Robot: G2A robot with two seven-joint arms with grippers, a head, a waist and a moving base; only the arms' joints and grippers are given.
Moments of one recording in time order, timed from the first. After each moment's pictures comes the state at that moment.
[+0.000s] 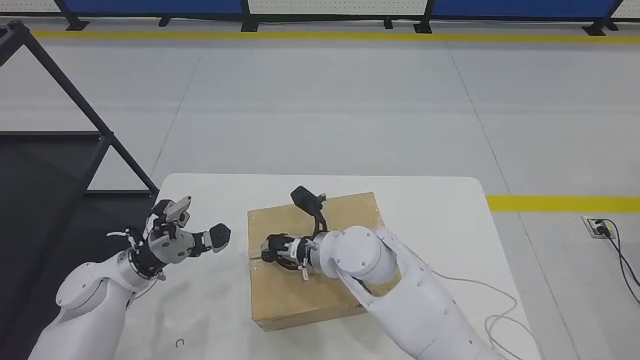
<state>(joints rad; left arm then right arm) 0.88 -1.02 -1.44 -1.15 -0.93 -0.02 -1.22 -0.54 -1.51 0.81 -1.24 -0.04 0.40 0.69</state>
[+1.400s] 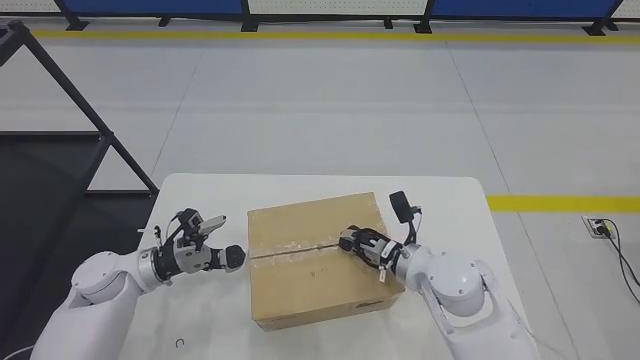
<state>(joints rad) 0.78 -1.02 -1.33 -1.03 -0.74 0.02 -1.33 -0.91 -1.38 1.24 -1.58 -0.14 0.44 0.70</state>
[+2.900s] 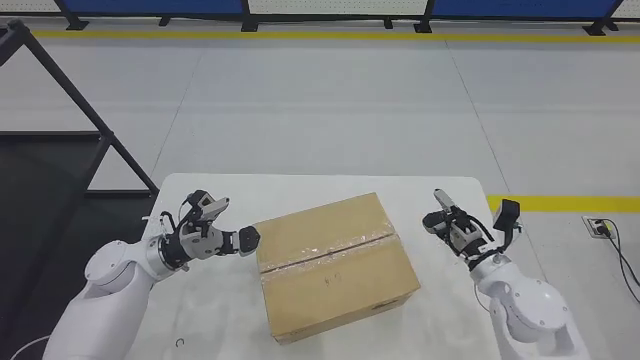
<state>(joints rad) 0.77 -1.04 -1.30 -1.15 -0.89 0.00 -1.29 -1.10 -1.34 1.58 -1.61 0.13 0.17 0.42</state>
